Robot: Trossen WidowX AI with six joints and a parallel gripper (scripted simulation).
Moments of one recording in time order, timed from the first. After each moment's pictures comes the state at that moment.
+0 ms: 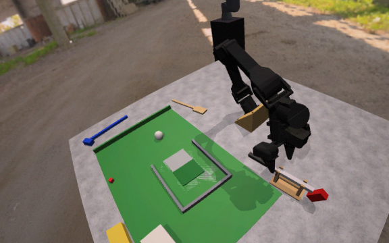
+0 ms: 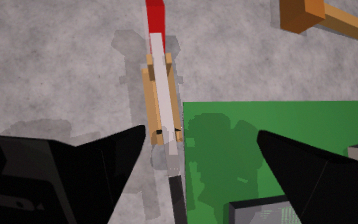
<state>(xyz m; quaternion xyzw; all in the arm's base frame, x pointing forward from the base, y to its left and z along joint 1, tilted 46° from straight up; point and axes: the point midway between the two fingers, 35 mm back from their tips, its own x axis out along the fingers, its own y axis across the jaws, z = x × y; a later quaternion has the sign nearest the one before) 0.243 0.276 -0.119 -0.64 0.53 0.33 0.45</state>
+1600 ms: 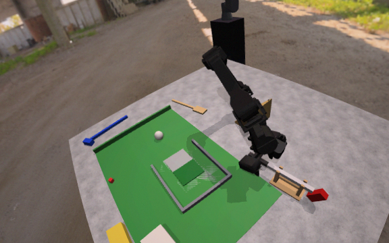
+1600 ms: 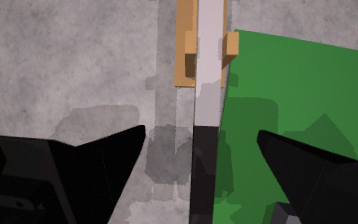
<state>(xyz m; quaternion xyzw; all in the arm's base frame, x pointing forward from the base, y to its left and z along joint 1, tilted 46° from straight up) 0.233 0.173 -0.137 -0.61 0.61 0.38 0.34</state>
